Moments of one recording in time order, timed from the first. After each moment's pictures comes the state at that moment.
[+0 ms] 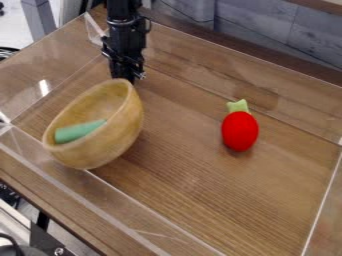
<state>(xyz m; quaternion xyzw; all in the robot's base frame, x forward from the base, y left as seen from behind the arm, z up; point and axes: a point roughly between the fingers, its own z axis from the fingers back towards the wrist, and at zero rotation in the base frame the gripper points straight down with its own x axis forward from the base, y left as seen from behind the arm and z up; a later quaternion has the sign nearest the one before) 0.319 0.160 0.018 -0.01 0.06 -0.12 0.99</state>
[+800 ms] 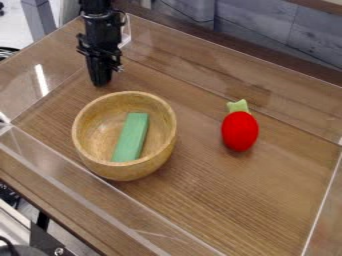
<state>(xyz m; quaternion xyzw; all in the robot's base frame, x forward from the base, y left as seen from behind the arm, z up) 0.313 0.176 0.019 -0.04 0.08 -0.09 0.99</state>
